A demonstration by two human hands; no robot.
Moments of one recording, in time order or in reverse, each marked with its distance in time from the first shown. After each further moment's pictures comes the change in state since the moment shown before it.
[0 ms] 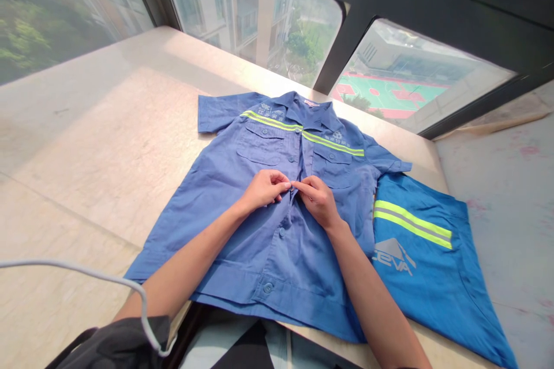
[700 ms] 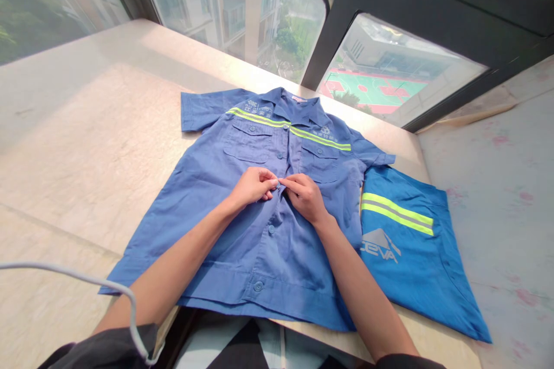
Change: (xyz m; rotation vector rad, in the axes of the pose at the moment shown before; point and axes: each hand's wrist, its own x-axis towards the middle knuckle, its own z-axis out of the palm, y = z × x) left_hand 0.003 0.003 0.001 -0.075 0.003 -0.087; right_hand -0.002 -0.001 0.005 -0.041 -0.067 0.062
